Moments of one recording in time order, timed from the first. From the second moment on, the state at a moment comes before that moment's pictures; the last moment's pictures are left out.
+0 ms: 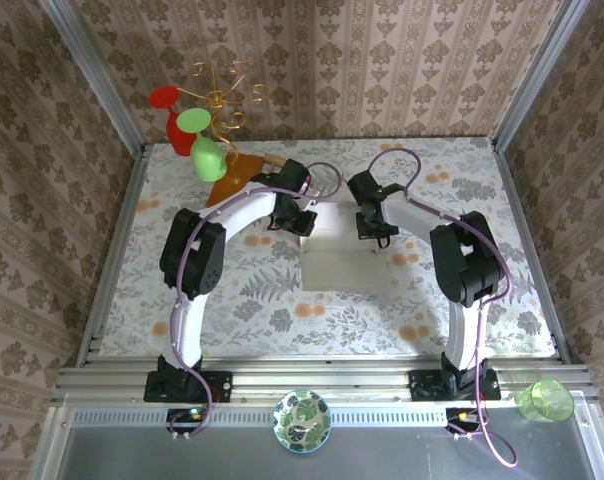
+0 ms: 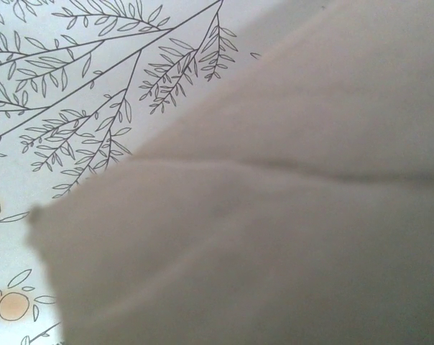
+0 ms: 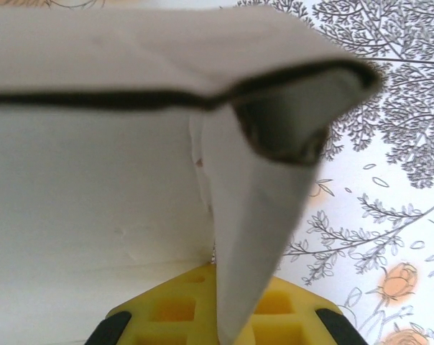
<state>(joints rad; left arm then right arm) -0.60 2.12 1.68 -0.79 0.25 -0.07 0.41 1.97 1.41 -0.76 0.32 0.40</state>
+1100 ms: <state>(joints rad) -0.68 2.15 1.67 -0.75 -0.10 -0.26 0.45 2.05 1.56 -0.92 0.35 0.45</state>
